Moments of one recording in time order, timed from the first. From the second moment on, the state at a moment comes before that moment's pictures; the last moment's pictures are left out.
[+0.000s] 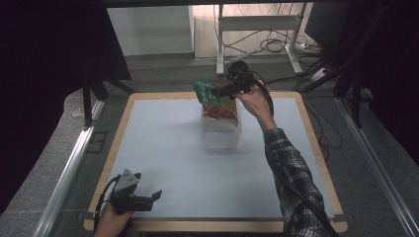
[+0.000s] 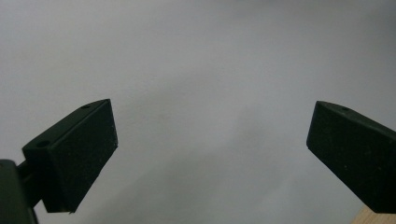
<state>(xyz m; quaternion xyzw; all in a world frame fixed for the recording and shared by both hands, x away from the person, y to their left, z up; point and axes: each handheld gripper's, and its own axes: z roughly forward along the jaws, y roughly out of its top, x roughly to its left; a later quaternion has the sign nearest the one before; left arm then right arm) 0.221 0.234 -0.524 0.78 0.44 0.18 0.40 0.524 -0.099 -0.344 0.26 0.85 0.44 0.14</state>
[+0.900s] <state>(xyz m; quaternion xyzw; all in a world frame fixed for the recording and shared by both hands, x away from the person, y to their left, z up) 0.221 0.233 -0.525 0.78 0.44 0.18 0.40 0.493 -0.117 -0.352 0.27 0.84 0.45 0.16</state>
